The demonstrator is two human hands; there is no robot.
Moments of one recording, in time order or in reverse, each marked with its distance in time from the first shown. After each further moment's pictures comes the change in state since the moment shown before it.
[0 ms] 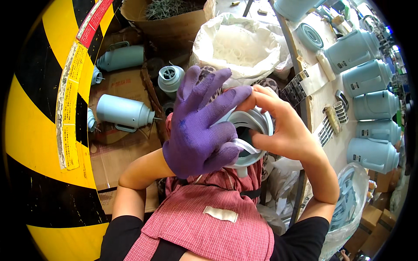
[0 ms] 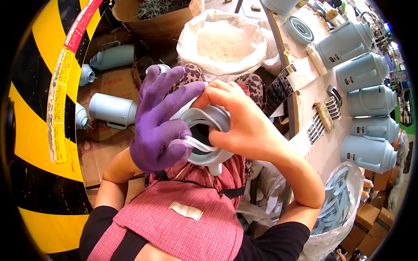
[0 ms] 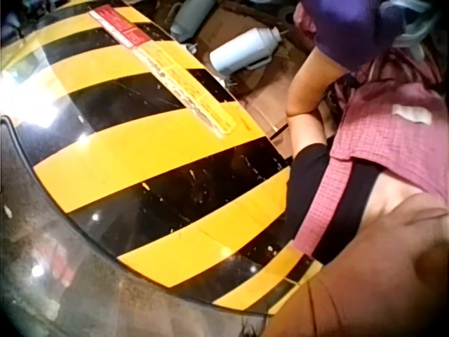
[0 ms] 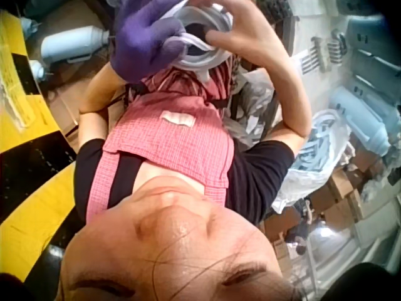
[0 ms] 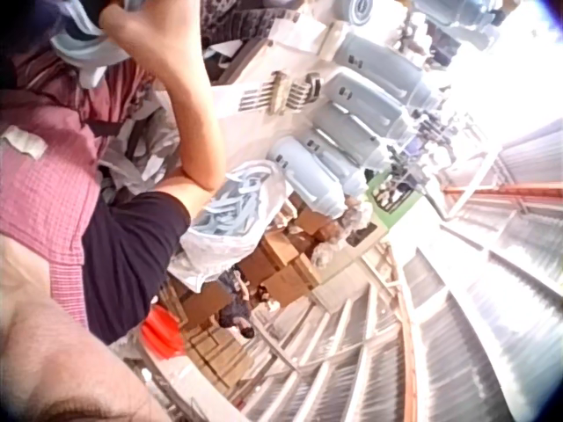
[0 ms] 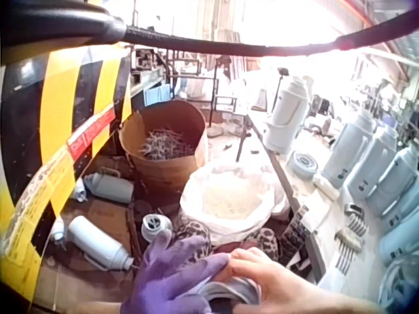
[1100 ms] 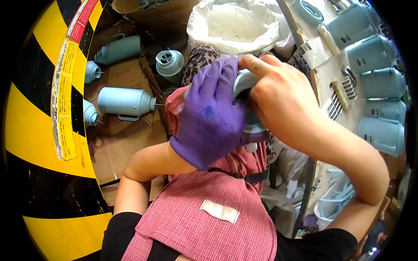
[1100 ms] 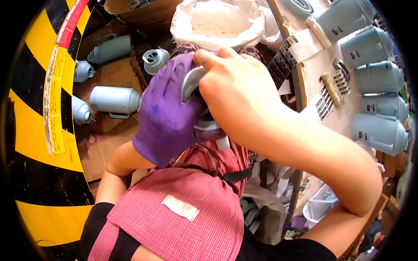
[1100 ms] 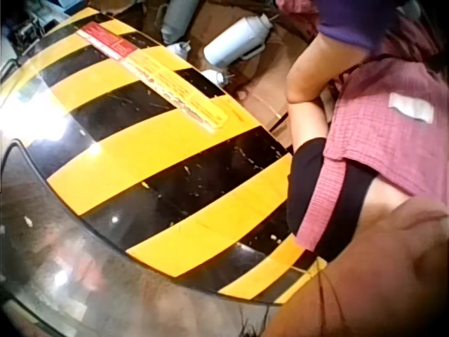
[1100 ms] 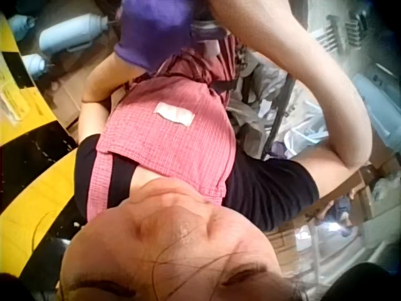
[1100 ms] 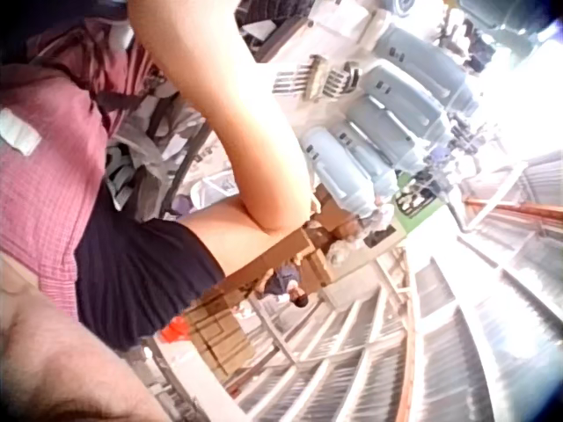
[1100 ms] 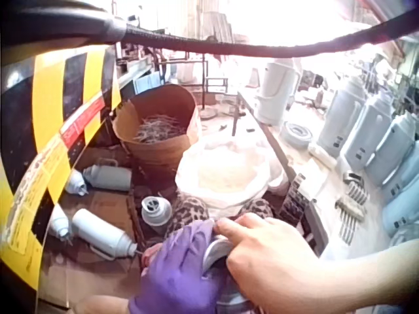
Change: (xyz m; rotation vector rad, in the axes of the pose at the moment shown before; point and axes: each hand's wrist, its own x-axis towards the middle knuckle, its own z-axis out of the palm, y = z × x) left_hand -0.002 0.031 0.048 0.274 -0.065 -0.062; right_hand -0.021 -0.013 0.005 -0.933 -0.016 -0.184
